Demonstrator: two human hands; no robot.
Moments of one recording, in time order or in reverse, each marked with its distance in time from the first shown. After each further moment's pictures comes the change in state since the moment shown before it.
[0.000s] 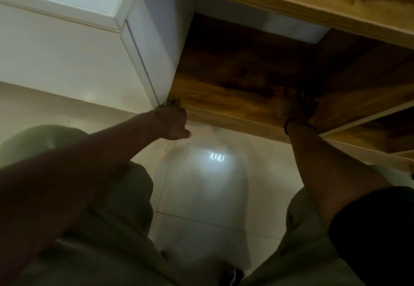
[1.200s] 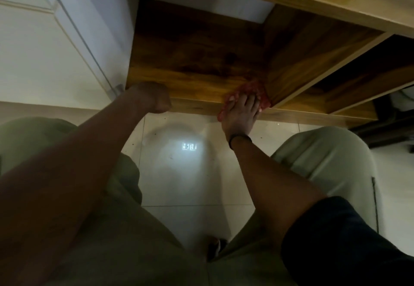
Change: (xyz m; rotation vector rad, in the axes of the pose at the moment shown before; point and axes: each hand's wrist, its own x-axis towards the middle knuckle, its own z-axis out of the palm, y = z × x) left_hand 0.024 0.031 -0.031 -0.099 0.098 0.076; right_hand -0.117 -0.013 0.046 0.030 0.254 0.157
